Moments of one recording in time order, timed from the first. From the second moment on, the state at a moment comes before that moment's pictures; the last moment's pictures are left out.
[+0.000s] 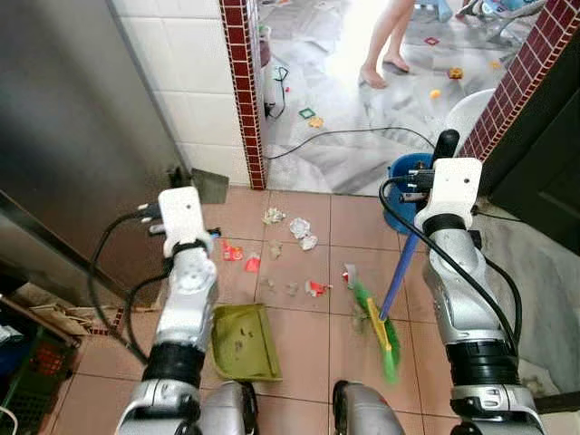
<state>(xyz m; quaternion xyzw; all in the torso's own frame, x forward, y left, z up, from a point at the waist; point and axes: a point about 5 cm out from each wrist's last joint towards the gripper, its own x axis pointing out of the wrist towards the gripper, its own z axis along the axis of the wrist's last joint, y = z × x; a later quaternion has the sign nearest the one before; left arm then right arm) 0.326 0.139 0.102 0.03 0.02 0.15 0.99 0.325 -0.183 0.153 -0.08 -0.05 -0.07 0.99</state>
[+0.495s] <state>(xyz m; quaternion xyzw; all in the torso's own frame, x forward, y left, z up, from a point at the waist) 0.339 0.099 0.100 -0.02 0.02 0.12 0.99 0.335 -0.181 0.161 0.02 -0.01 -0.09 1.00</state>
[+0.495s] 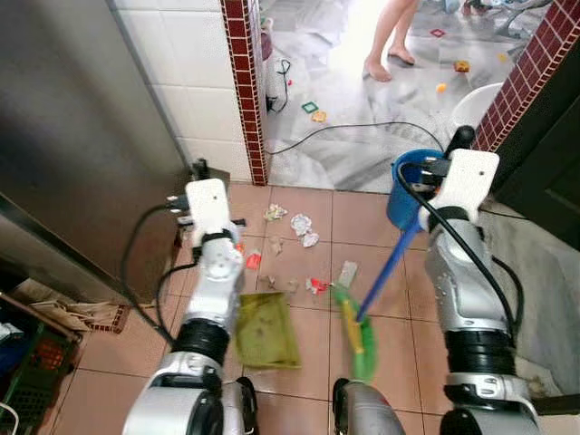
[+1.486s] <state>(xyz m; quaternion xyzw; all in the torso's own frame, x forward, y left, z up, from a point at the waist) 0.343 0.092 0.094 -0.04 0.02 0.11 0.99 0.348 -0.152 0.252 0.01 -0.09 0.09 0.99</state>
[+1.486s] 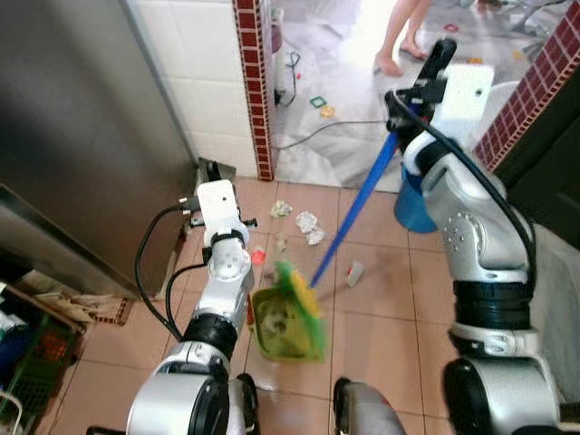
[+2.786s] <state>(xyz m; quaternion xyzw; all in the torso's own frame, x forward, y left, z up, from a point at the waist) 0.343 0.101 0.094 -0.05 0.02 0.10 0.99 0.343 -0.110 0.198 0.07 -0.06 0.16 0.98</state>
